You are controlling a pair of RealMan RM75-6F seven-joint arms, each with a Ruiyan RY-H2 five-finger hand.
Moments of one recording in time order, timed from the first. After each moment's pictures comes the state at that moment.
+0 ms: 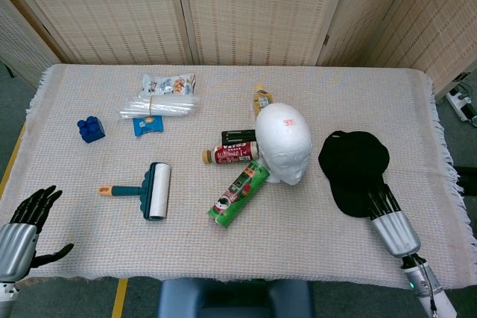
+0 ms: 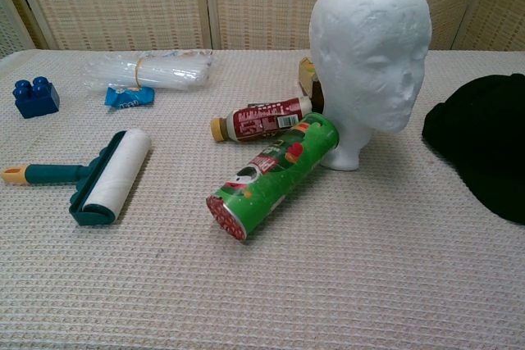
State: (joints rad) left arm -0.06 -1.07 0.02 -1.68 1.65 1.57 -0.07; right arm 0.14 -1.86 -0.03 -0.25 -1.74 1.61 -0.04
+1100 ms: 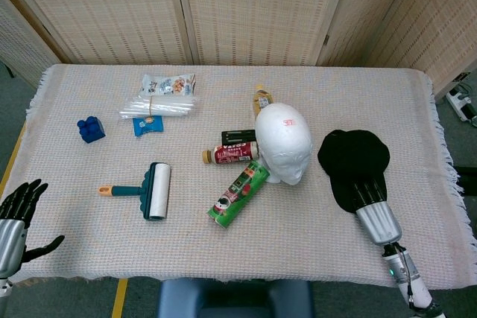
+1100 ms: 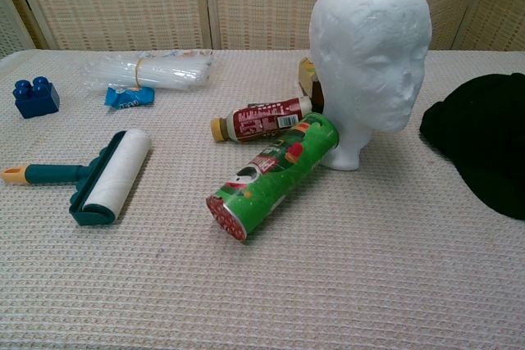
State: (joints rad) left arm -0.05 -1.10 -0.03 -1.65 1.61 1.61 -0.04; right arm 0.21 -1.99 -0.04 -0.14 -1.67 1.54 0.00
